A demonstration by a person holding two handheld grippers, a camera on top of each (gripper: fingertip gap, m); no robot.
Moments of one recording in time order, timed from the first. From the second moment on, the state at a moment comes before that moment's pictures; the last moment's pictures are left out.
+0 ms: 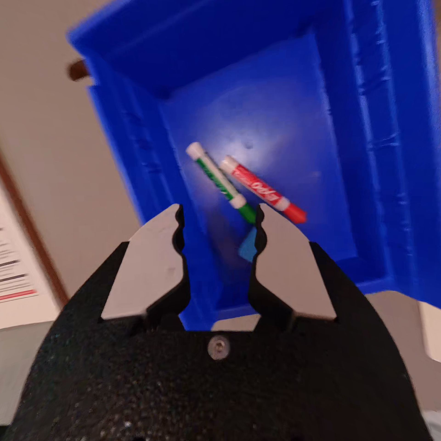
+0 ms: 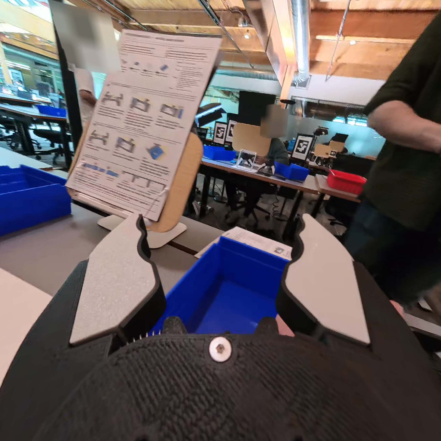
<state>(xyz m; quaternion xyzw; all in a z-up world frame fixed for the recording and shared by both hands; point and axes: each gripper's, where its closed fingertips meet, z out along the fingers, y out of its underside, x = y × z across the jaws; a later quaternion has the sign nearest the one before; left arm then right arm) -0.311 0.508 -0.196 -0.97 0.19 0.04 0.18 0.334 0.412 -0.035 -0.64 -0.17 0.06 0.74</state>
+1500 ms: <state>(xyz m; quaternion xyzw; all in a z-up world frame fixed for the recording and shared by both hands) -0.089 0.384 -0.079 -0.61 0.16 -0.60 0.48 -0.032 0.334 -0.130 -0.59 -0.39 0.25 0.65</state>
